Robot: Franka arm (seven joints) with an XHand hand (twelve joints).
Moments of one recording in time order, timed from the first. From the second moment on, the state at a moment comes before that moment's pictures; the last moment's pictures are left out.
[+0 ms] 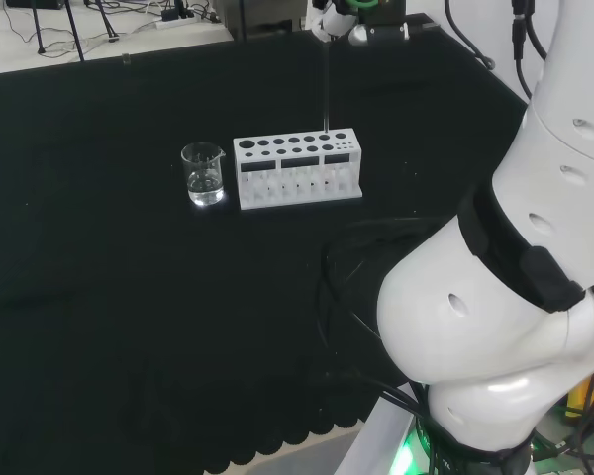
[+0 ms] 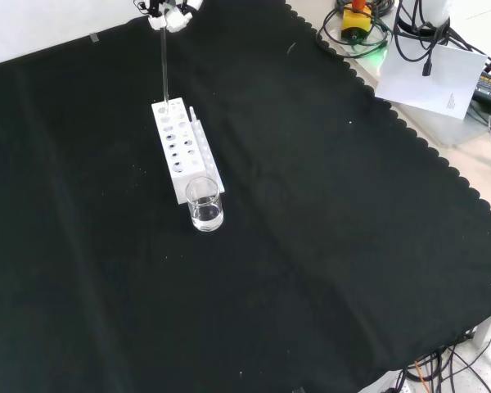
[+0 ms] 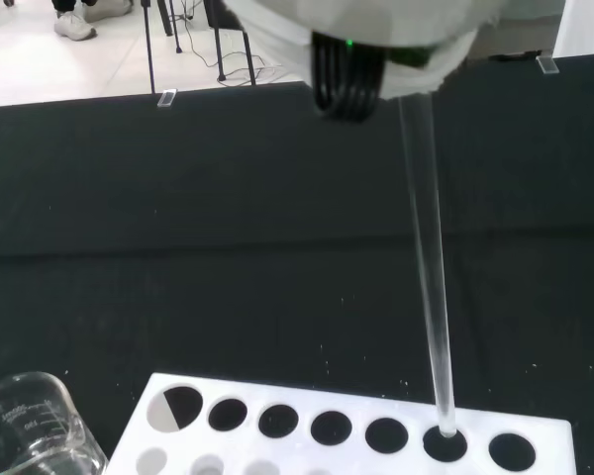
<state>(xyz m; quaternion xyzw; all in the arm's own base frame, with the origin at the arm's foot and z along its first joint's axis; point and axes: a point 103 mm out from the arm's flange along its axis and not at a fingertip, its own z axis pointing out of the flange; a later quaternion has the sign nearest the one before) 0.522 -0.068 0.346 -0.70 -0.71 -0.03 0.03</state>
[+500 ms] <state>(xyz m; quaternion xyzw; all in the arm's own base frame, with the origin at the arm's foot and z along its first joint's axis) 0.536 -0.069 0.336 -0.70 -0.71 -0.03 0.04</state>
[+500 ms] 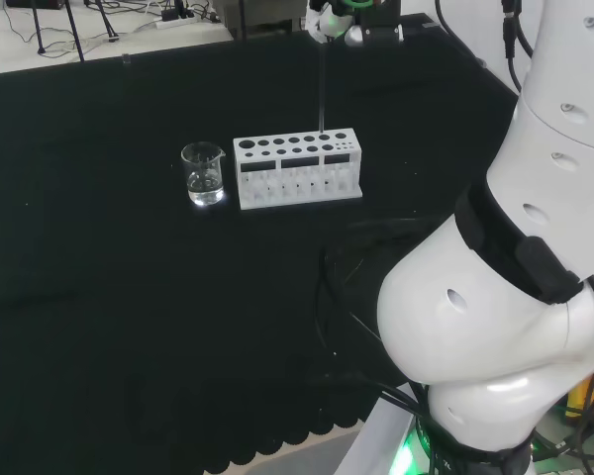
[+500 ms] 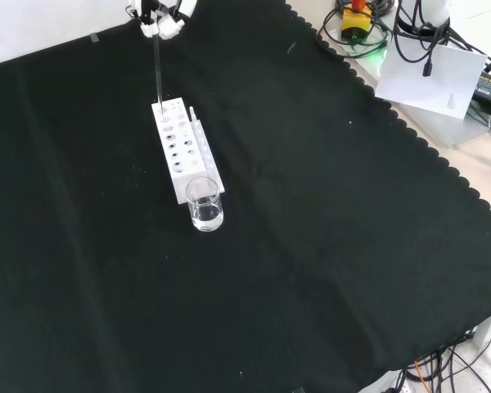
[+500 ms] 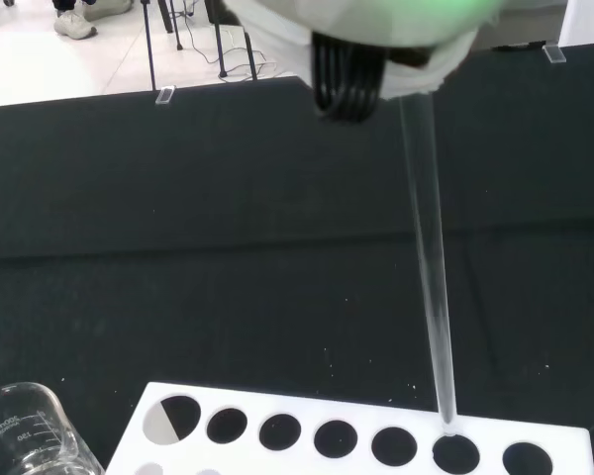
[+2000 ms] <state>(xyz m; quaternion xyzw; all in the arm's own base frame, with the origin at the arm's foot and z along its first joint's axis) 0.553 -0.075 0.261 -0.70 -0.70 -0.01 0.10</state>
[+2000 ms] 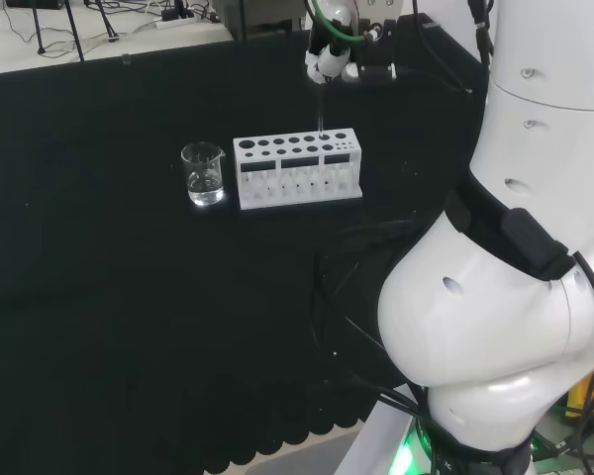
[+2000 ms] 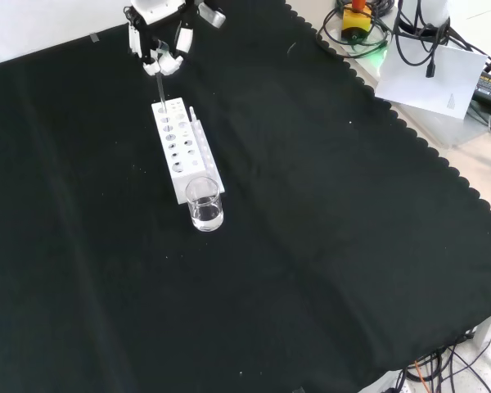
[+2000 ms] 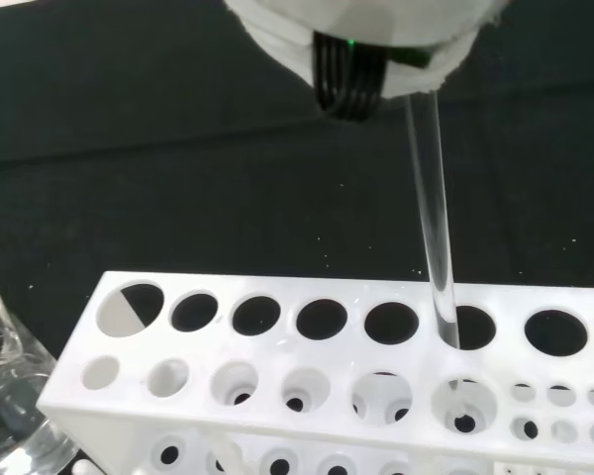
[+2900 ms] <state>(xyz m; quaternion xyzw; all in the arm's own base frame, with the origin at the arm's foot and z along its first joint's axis) 0.561 -0.073 0.264 -0.70 -0.70 0.02 0.12</state>
